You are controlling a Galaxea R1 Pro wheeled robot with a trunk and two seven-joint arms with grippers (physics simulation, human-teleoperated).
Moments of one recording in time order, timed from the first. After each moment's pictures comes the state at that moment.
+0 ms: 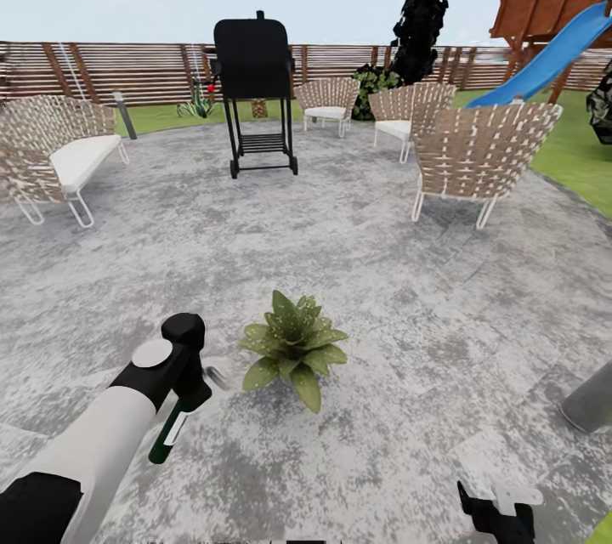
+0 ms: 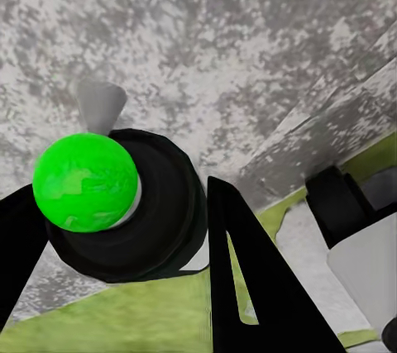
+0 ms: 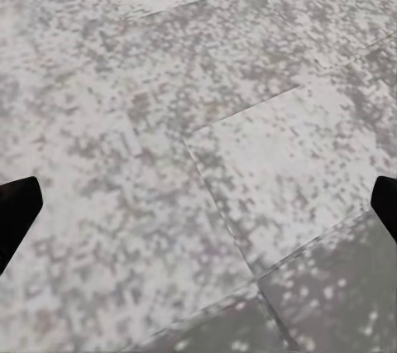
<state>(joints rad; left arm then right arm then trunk) -0.87 0.06 -0.20 -0.78 -1.47 0.99 -1.56 -0.41 -0.21 -0.17 -0.14 0.04 -0.53 0.05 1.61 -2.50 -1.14</state>
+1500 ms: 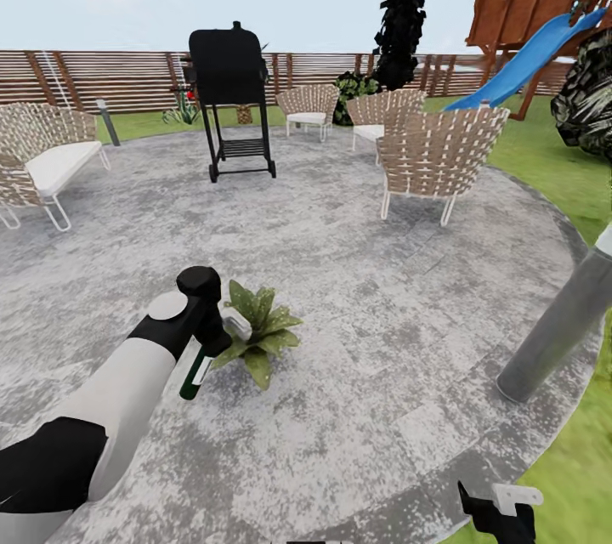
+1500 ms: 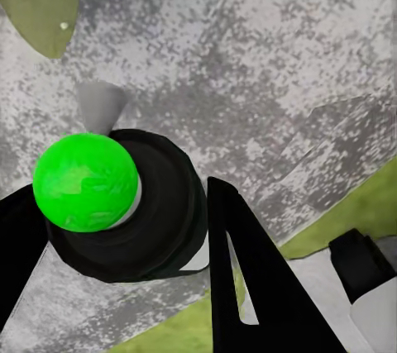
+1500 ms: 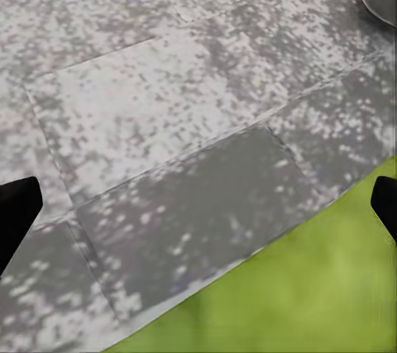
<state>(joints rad) -1.05 -0.01 -0.20 -0.78 -1.48 0.99 -1.56 -0.41 -0.21 -0.17 -0.14 0.04 -0.53 0.05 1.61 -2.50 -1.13</state>
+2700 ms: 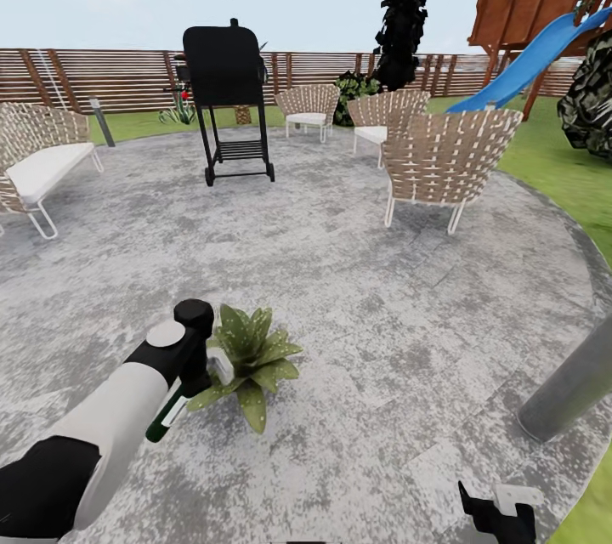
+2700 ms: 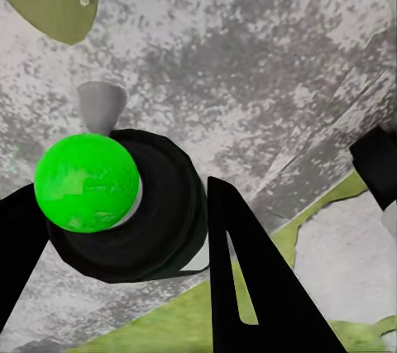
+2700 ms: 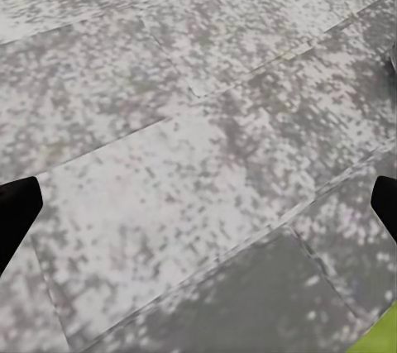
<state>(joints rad) -0.97 0.02 -0.21 -0.65 -1.55 0.81 -1.56 -0.41 -0.21 -0.17 -0.14 0.04 -0.53 0.05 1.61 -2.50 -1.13</state>
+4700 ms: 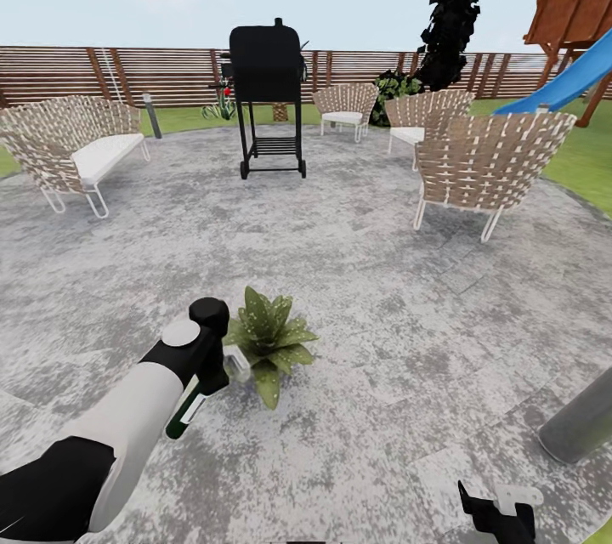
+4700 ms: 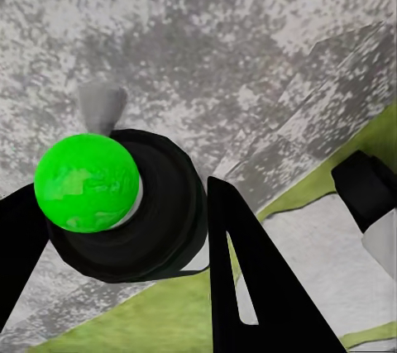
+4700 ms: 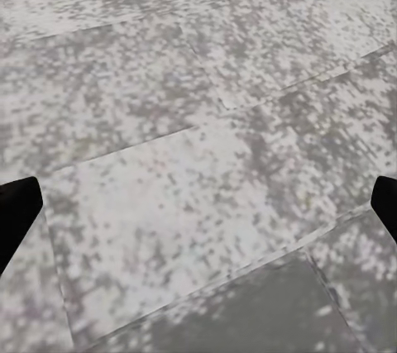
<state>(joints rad) -0.97 -0.04 -0.21 -0.67 -1.55 0.84 -1.56 -0.41 -0.21 -0.17 -0.14 0.04 -0.53 0.05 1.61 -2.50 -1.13</state>
